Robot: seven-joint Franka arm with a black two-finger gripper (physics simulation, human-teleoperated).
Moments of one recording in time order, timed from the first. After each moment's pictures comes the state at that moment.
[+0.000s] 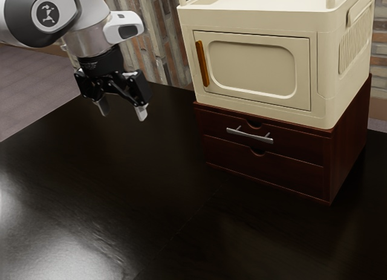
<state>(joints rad) 0.08 -0.04 0.00 -1.41 0.04 1.47 -0.15</state>
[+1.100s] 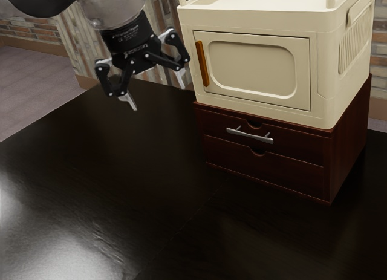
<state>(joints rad) -0.03 0.03 -0.04 -1.19 -0.03 1.39 -0.99</state>
